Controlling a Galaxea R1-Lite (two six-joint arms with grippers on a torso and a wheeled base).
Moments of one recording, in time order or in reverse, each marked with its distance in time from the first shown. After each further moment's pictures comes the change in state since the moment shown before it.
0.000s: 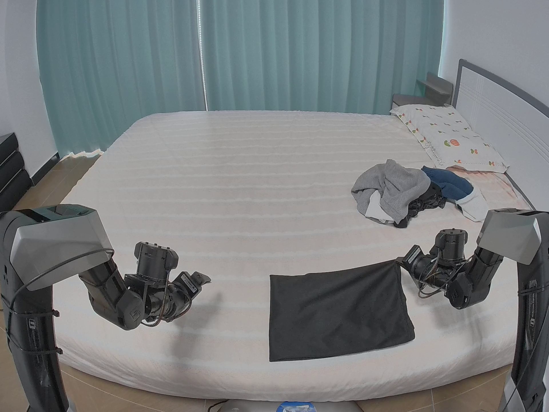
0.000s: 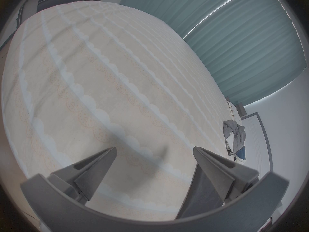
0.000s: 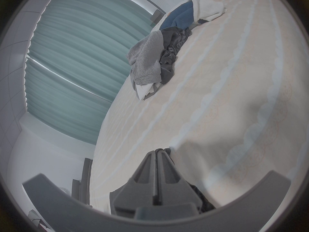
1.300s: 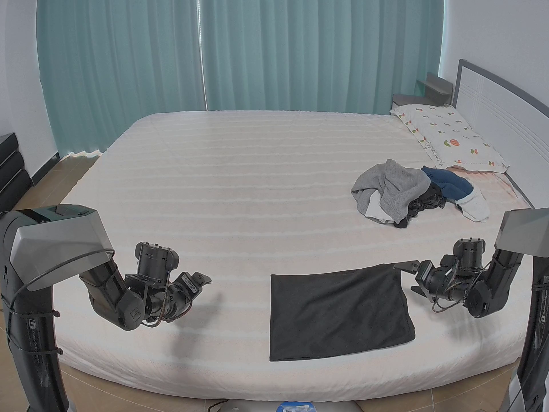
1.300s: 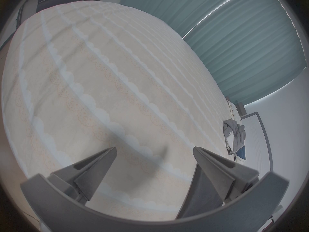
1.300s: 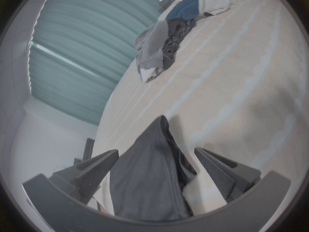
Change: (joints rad) left arm -0.003 0.000 0.001 0.000 0.000 0.001; right arm -0.059 -0.096 0.208 -0.020 0.189 -0.133
